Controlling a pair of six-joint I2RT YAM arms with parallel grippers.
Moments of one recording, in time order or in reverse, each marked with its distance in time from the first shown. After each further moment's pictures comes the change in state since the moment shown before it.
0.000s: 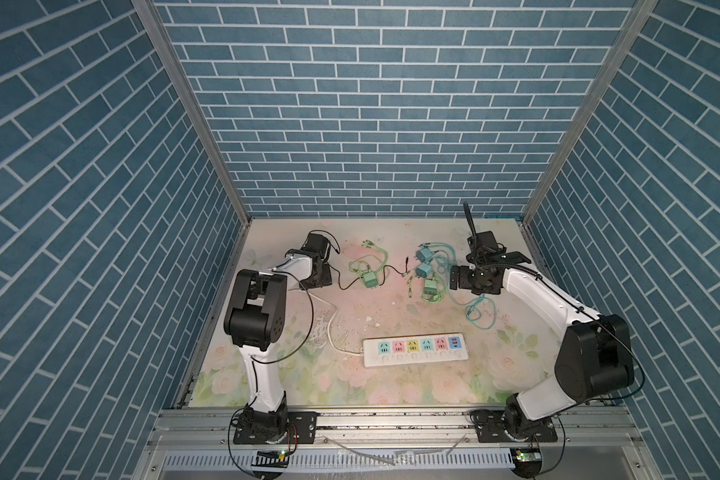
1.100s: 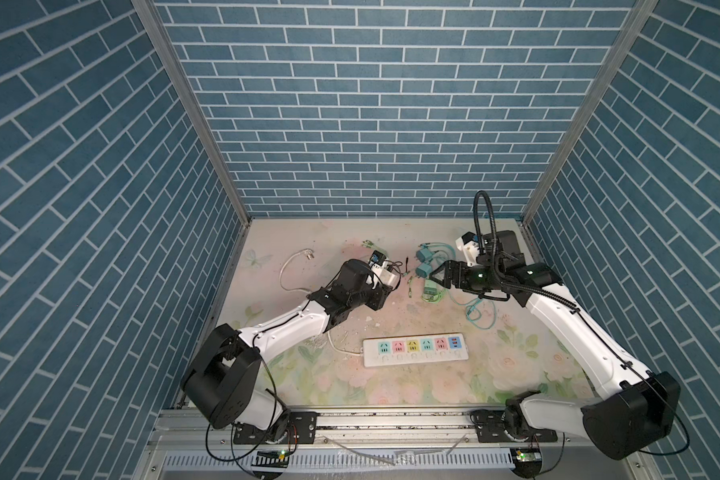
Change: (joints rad) left arm -0.481 -0.486 -0.429 0.565 0.182 0.291; right arm 0.093 -0.243 -0.012 0.051 -0.509 0.130
